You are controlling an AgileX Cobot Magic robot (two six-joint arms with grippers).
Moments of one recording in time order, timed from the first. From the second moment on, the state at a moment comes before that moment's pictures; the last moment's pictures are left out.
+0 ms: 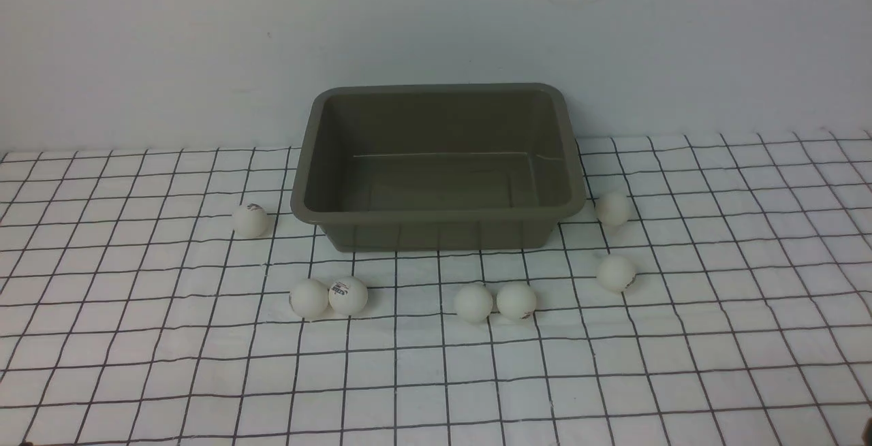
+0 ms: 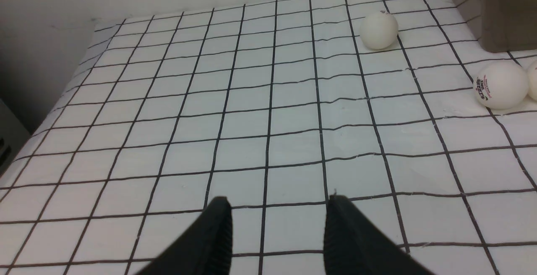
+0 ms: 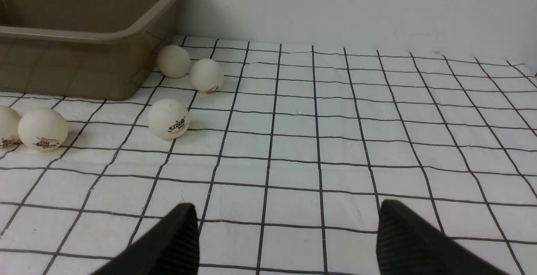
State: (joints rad) right arm 0.04 -0.01 0.02 0.05 0.41 -0.10; left arm 0.12 -0.01 0.03 0.02 0.38 0.08
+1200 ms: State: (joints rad) right arm 0.04 -0.01 0.02 0.05 0.41 -0.10; left arm 0.12 -0.01 0.03 0.02 0.38 0.08
